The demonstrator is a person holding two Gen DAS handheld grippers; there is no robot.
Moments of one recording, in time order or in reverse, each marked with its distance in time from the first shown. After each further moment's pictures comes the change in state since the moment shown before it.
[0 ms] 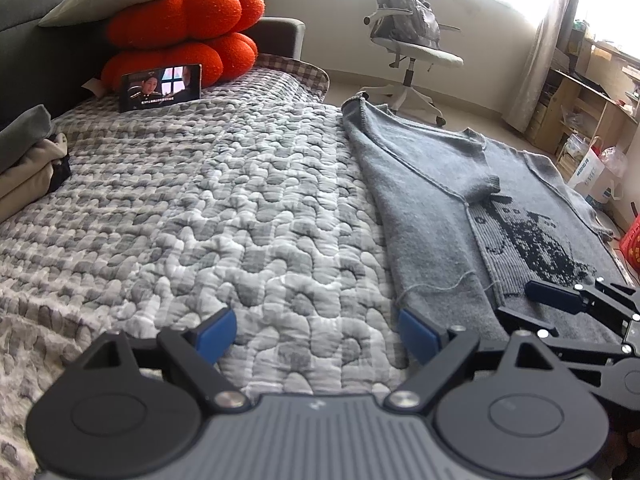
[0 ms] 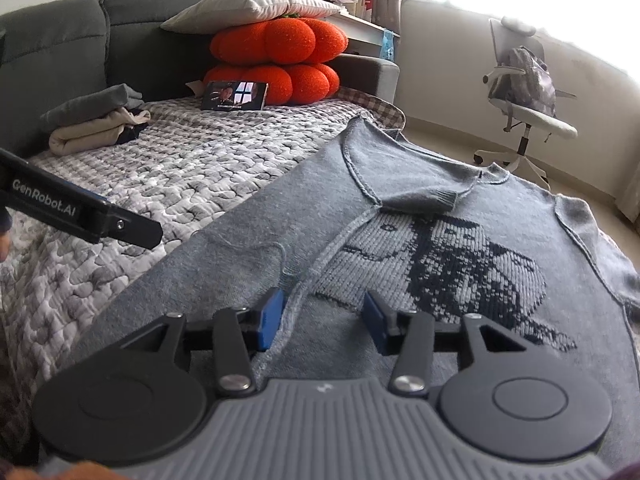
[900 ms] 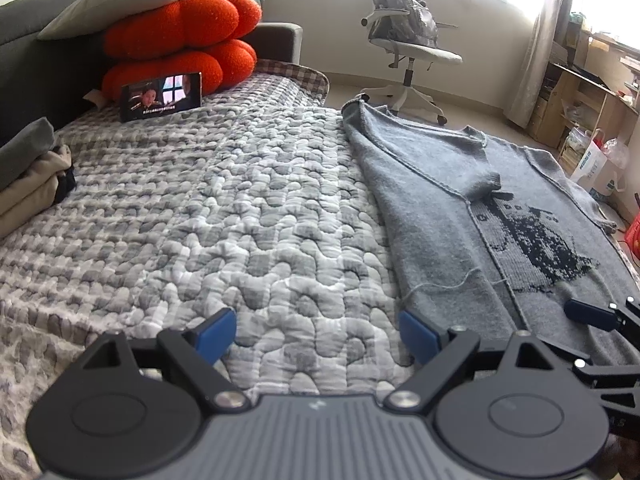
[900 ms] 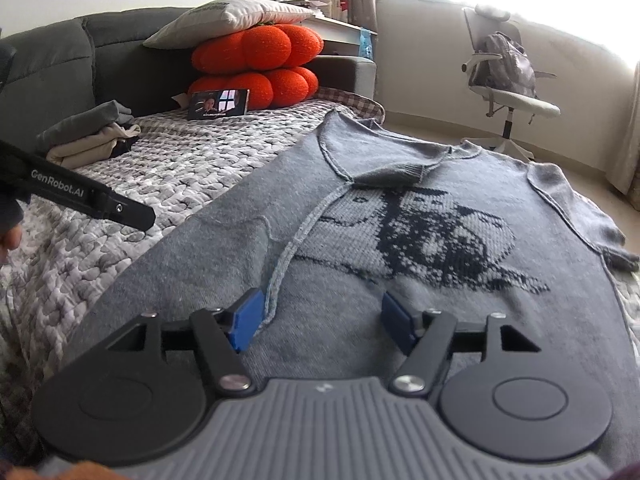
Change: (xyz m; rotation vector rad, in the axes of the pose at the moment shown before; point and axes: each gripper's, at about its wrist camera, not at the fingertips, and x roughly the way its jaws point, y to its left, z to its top) left arm -0.003 -0.003 0.000 0.034 -0.012 0.016; right arm -0.028 -0.017 -0.024 0.091 -0.012 -0.003
